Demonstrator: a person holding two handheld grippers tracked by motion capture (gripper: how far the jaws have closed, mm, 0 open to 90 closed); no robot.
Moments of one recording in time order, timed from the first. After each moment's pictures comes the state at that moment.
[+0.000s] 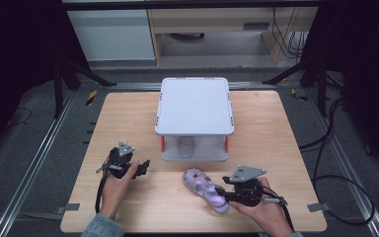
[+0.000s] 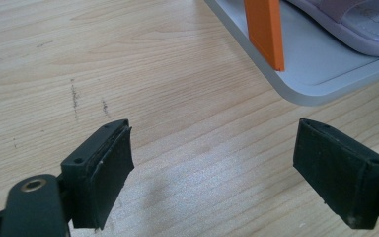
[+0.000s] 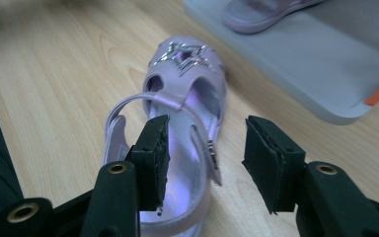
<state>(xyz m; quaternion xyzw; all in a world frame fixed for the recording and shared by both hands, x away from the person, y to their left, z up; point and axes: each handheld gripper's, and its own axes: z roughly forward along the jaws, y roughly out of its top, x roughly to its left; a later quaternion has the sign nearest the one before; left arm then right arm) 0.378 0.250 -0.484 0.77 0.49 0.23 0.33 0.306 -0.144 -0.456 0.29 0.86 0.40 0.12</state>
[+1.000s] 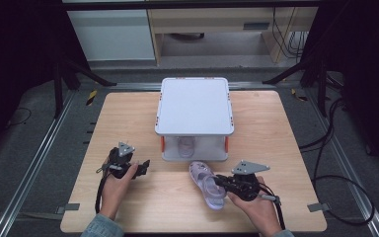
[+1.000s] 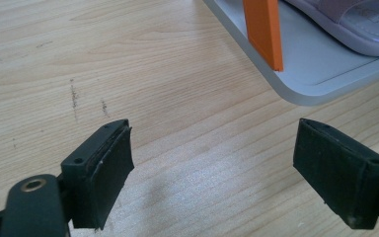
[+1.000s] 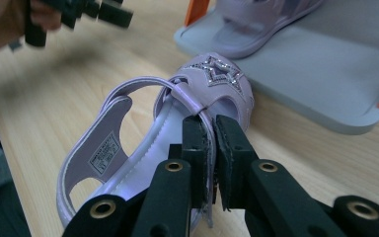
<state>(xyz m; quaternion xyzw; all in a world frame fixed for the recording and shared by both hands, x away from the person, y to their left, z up) 0.377 0.250 -0.483 0.77 0.49 0.23 0.33 0.317 -0.143 -0.459 0.37 0.80 0.47 0.09</state>
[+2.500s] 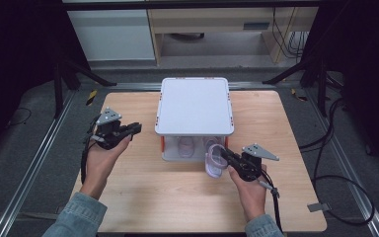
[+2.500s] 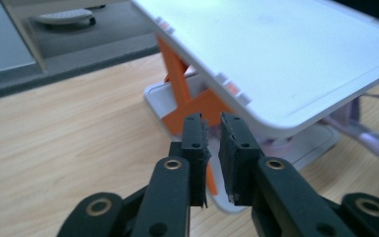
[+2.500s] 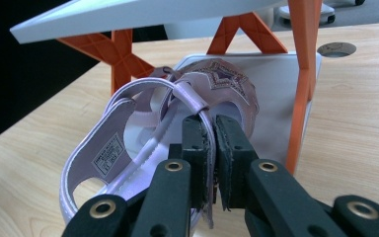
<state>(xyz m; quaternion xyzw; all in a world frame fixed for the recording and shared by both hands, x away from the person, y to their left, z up) 0.392 0.246 -0.344 0.76 0.42 0.22 0.45 0.355 -0.145 -0.451 0.48 0.67 0.54 0.18</state>
